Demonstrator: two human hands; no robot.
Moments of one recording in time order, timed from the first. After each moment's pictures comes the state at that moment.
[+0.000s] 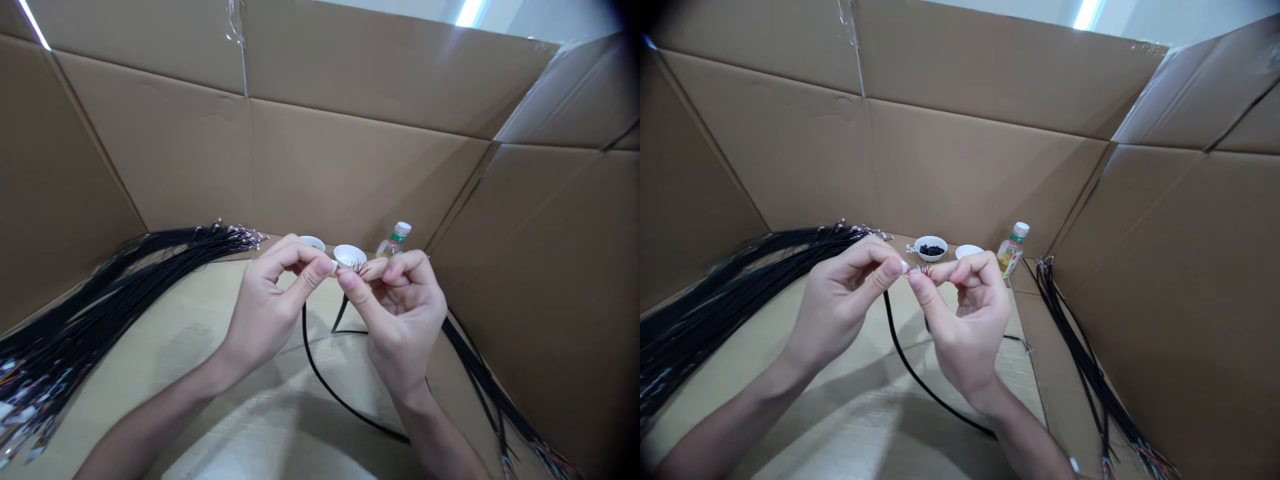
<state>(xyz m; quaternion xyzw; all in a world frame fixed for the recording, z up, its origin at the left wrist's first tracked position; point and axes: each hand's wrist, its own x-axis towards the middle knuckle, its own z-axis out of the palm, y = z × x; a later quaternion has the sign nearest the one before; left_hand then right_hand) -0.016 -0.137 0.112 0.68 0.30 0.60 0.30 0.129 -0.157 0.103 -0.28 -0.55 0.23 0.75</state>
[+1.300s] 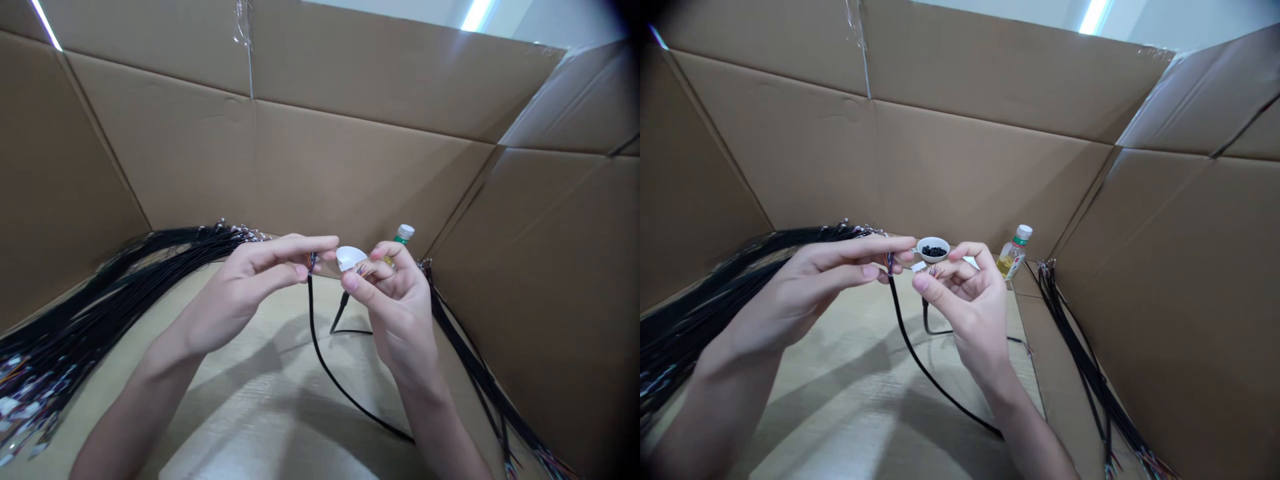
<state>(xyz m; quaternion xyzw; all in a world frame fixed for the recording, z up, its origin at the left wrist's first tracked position) -0.059 -0.126 0.128 0.71 0.24 0.47 0.46 0.146 -0.145 0.101 -0.25 -0.53 0.45 0.67</state>
